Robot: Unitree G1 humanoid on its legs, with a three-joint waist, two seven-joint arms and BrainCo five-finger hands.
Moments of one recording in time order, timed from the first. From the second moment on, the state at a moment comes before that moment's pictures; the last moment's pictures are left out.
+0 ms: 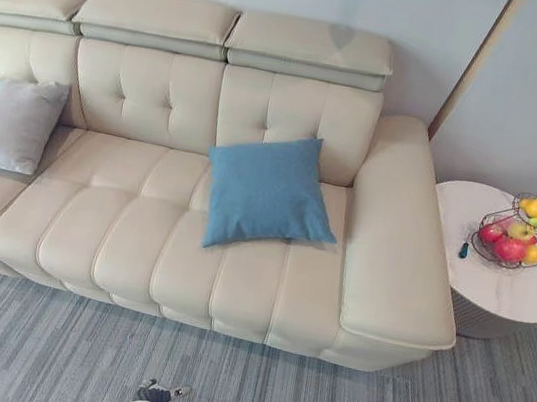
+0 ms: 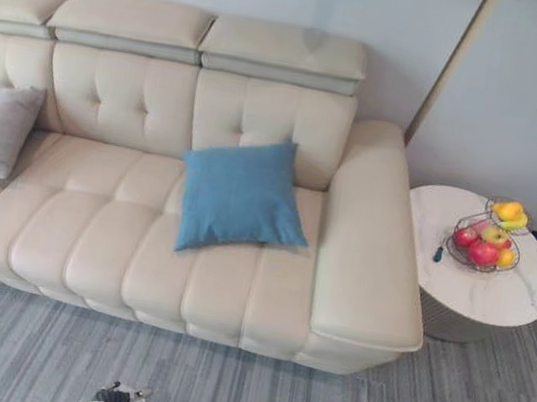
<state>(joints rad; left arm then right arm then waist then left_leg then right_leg) 0.02 0.04 0.24 1.14 0.07 -0.01 0.10 -0.02 -0.07 -0.34 1.20 -0.09 0.02 -0.08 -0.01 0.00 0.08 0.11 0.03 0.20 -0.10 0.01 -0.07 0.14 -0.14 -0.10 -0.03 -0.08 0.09</state>
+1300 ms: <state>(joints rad) 0.03 -0.04 0.52 1.01 -0.02 -0.01 0.08 0.02 -0.10 -0.13 1.11 -0.08 0.03 -0.10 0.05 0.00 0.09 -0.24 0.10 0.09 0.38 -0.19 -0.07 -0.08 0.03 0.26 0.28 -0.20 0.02</state>
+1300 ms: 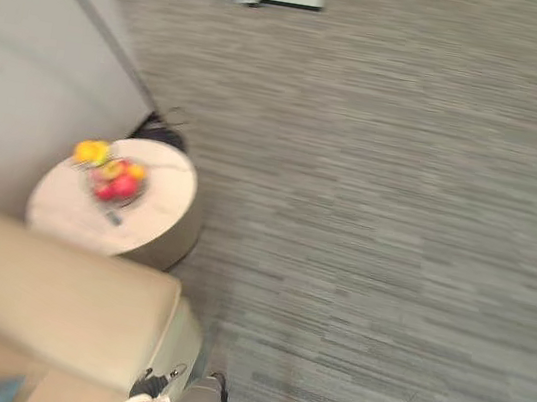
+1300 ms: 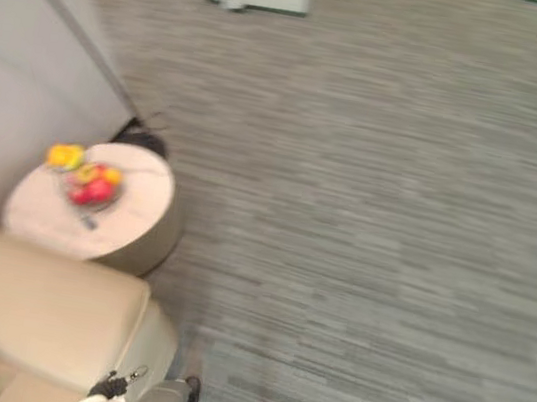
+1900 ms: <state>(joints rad) 0.00 -0.02 0.37 1.08 0.00 -0.01 0.08 -0.05 -0.07 -0.23 1.15 -0.06 0.03 -0.11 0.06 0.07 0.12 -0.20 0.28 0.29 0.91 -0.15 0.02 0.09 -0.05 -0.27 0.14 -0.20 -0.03</state>
